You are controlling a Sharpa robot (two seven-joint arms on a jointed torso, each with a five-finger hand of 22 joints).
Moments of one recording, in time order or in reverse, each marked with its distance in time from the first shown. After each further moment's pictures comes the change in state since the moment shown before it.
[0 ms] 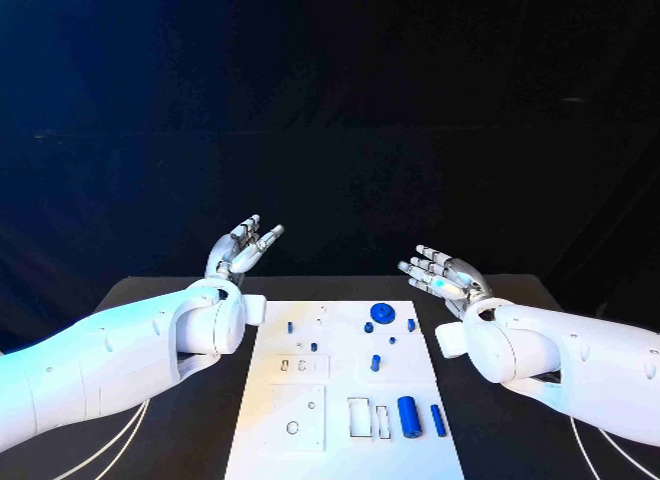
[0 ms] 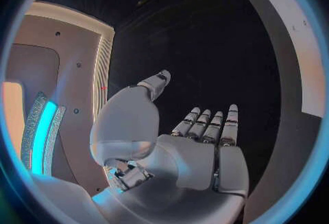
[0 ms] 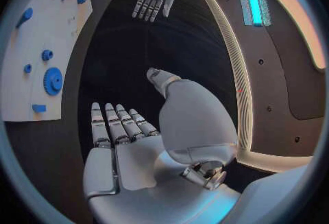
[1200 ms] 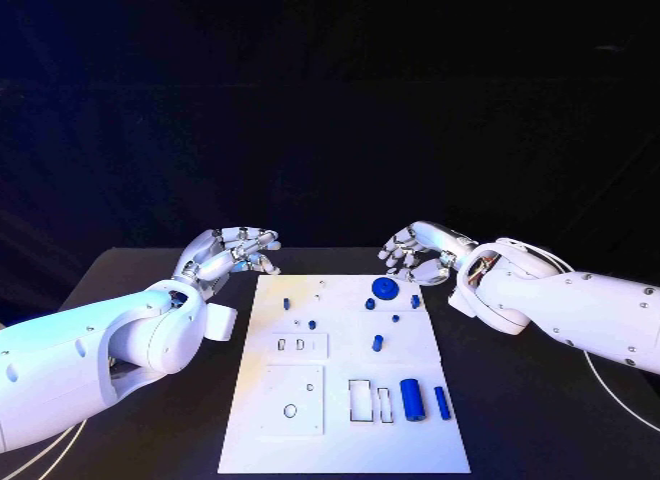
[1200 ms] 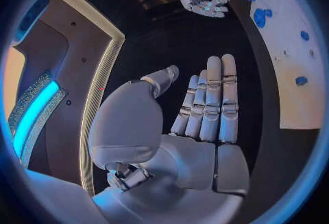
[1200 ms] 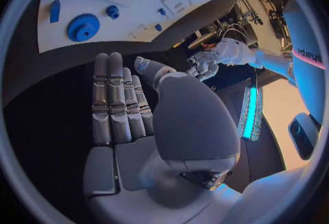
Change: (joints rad) left arm 0.007 -0.219 0.012 0.259 -0.108 0.228 -0.033; left_hand 0.084 -0.054 0.099 -0.044 0.000 0.643 0.074 0.251 0.178 0.918 -0.031 0.105 0.061 1.003 -0.152 0.580 0.464 0.078 0.804 -0.125 0.477 0.202; right arm 0.136 0.023 -0.016 -0.080 -1.135 0.131 -0.251; right_hand 0.169 -0.110 0.047 -0.106 -0.051 0.719 0.040 0.181 0.130 0.876 -0.110 0.038 0.041 0.990 -0.160 0.327 0.298 0.031 0.806 -0.147 0.454 0.218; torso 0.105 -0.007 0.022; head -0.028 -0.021
